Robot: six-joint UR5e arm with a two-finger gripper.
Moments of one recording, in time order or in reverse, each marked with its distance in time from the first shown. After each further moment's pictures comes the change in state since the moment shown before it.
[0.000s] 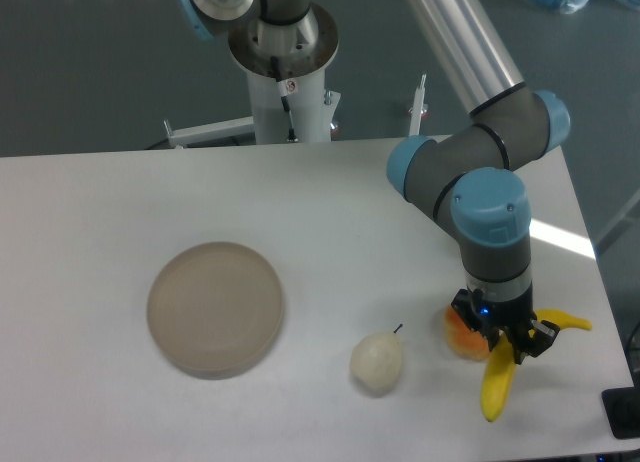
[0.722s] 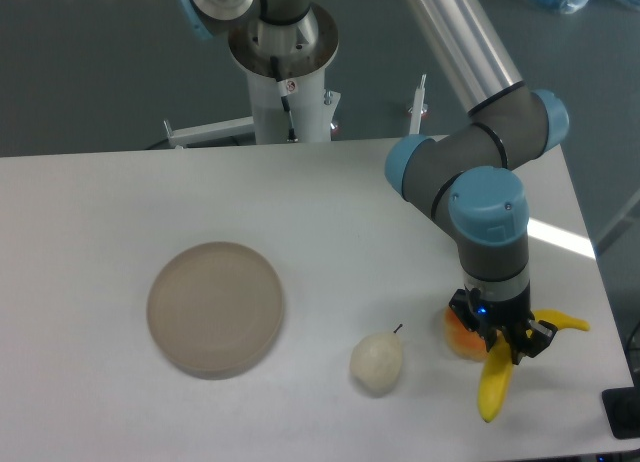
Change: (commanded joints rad) arm -0.023 0.017 -0.003 -0.006 0.000 -0.009
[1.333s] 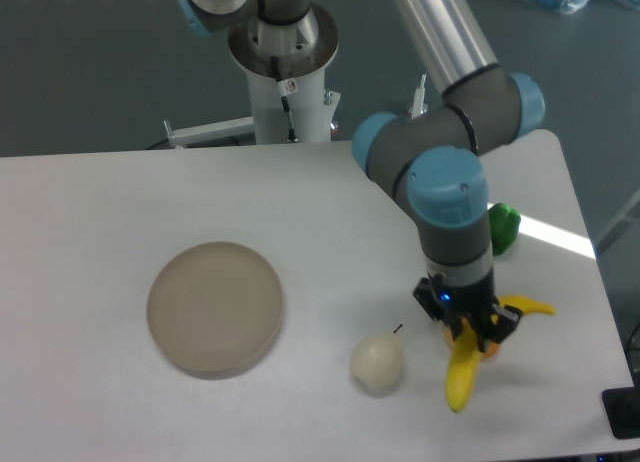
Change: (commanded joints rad) arm -0.069 0.201 -0.135 -0.178 0.011 -0.256
